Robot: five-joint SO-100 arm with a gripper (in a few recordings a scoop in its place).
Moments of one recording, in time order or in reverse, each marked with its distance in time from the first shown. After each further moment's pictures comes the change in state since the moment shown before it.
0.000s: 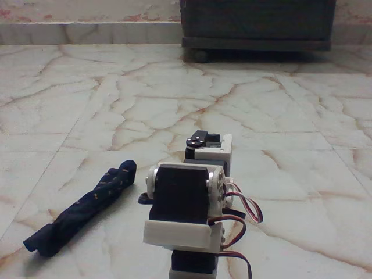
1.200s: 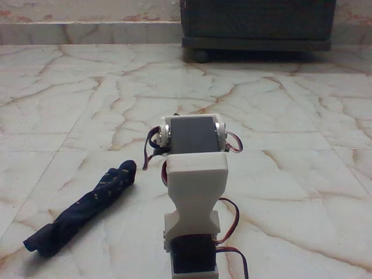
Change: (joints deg) arm -13.6 -20.6 -34.4 46.9 39.9
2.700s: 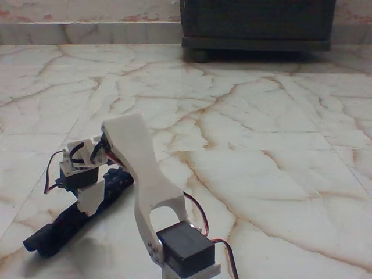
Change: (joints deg) arm -30.3 -76.6 -79.2 39.4 36.6
